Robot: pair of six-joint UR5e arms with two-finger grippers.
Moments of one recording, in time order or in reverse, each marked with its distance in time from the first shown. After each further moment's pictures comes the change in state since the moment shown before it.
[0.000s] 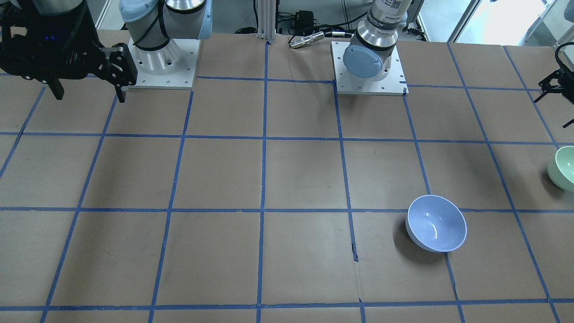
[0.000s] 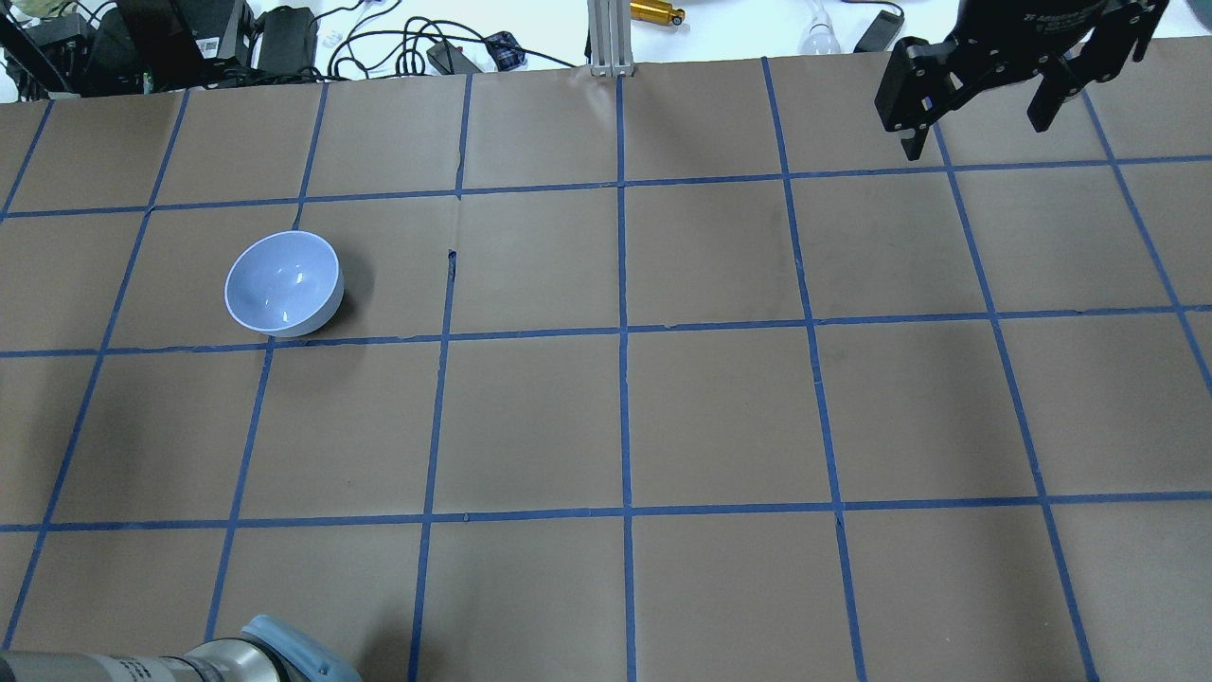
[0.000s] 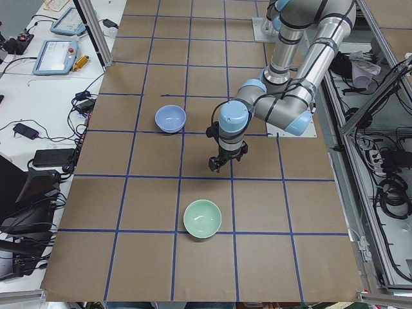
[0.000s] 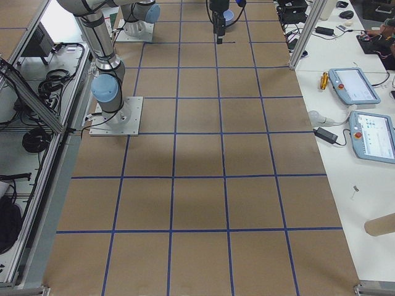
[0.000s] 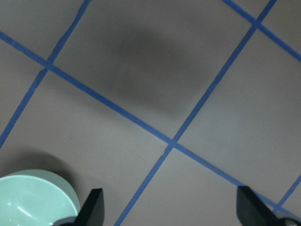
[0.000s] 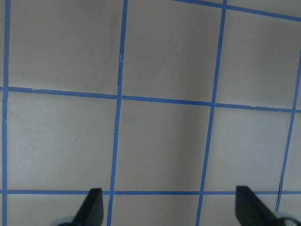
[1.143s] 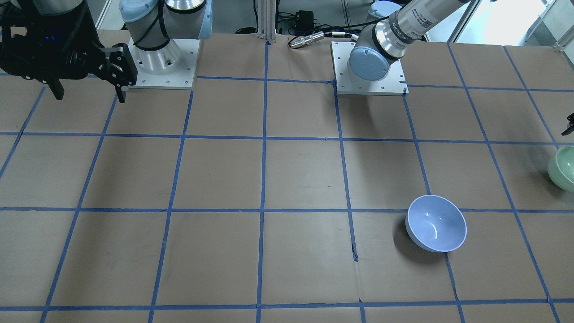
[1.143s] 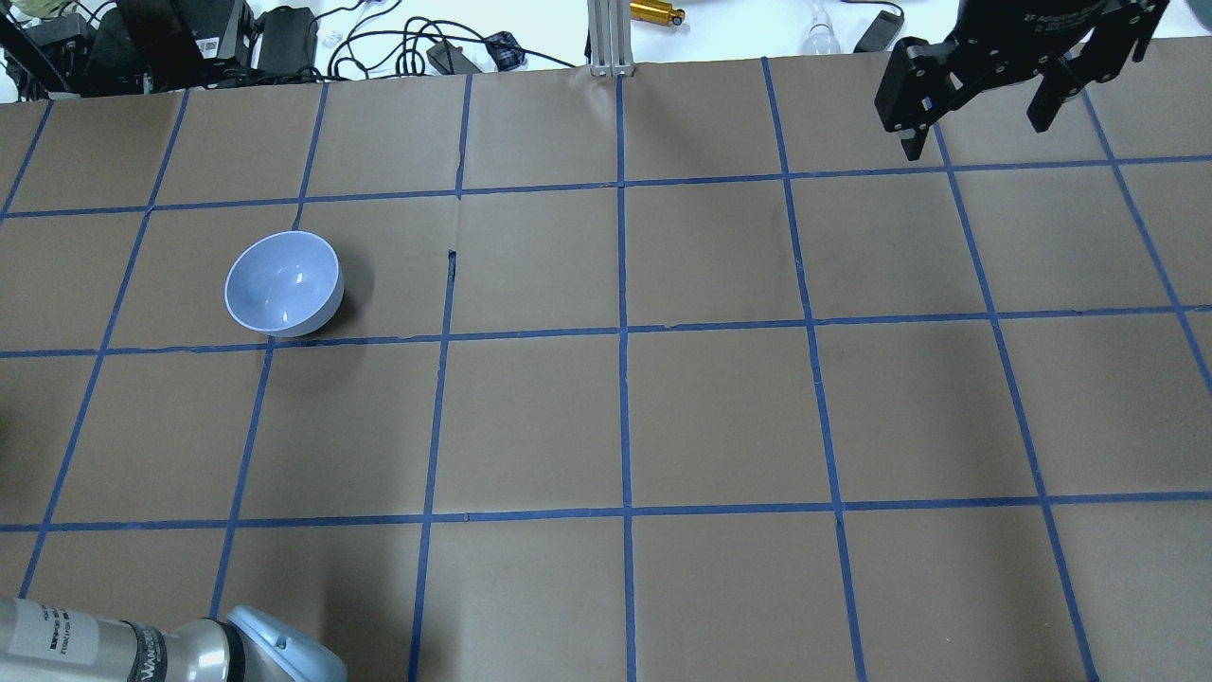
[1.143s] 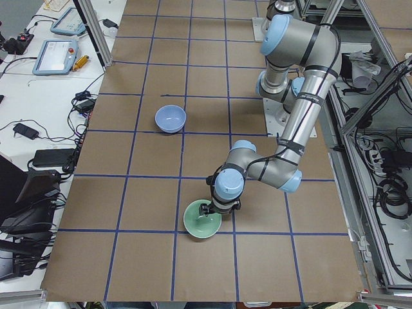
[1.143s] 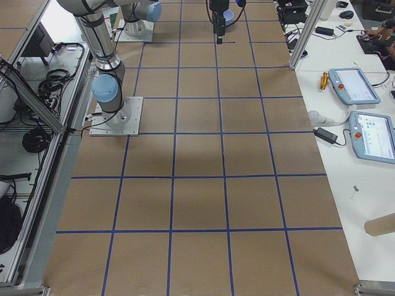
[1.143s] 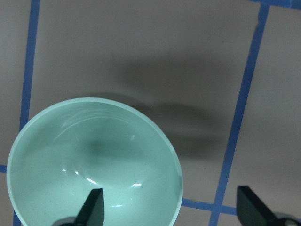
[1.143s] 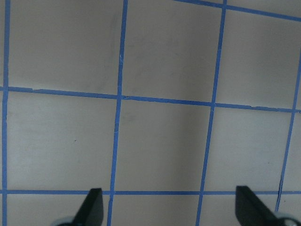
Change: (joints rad) left arm 0.084 -0.382 0.204 0.199 -0.079 0.427; right arm 0.000 0.000 0.000 0.000 0.000 0.000
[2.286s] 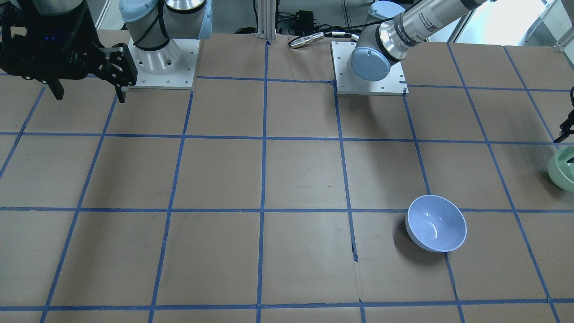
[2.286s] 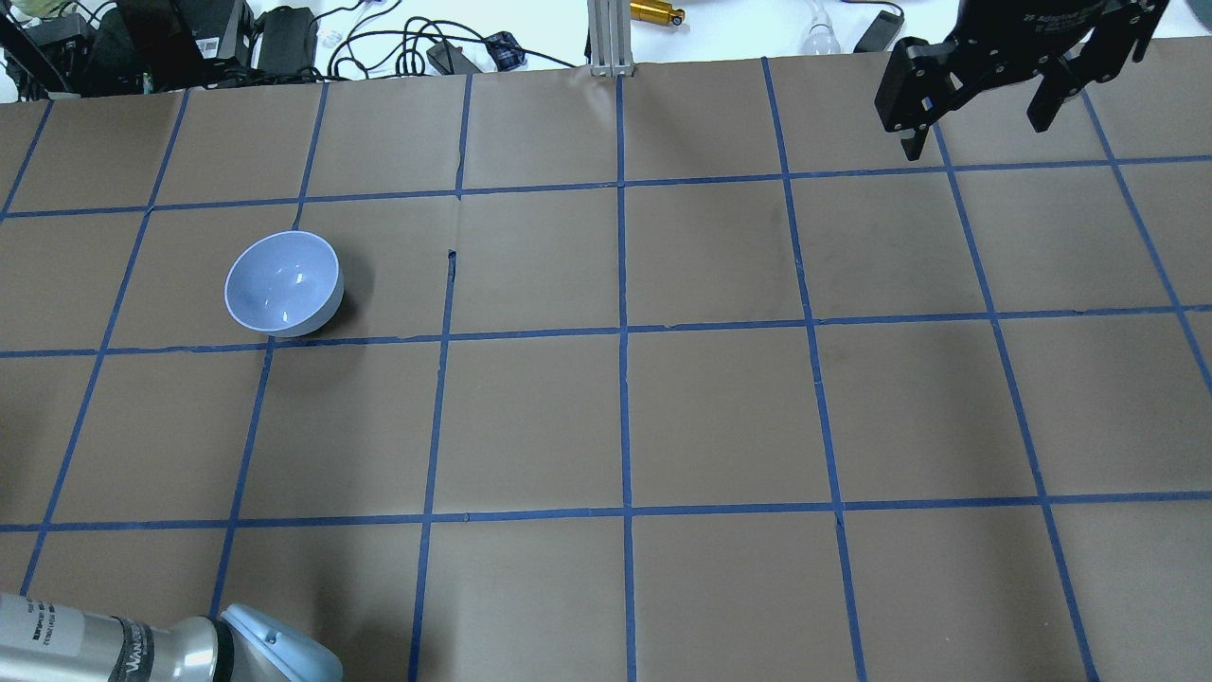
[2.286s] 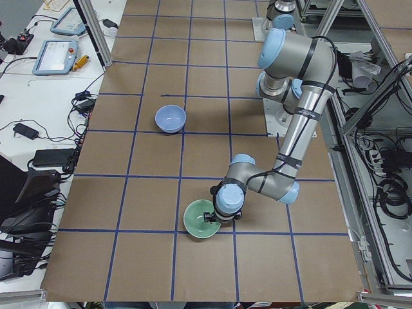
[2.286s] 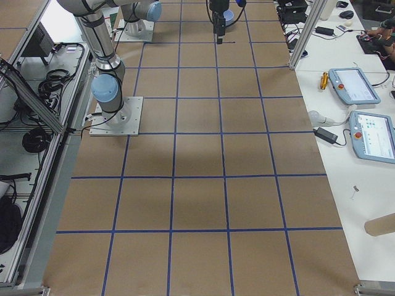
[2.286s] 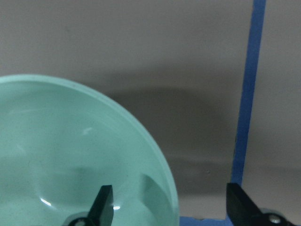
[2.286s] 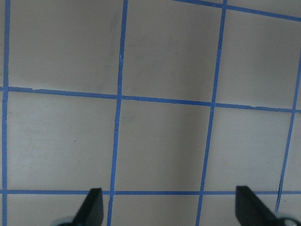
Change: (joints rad) left arm 0.023 -0.057 -0.002 0.037 0.010 0.066; right arm 0.000 0.000 0.000 0.000 0.000 0.000
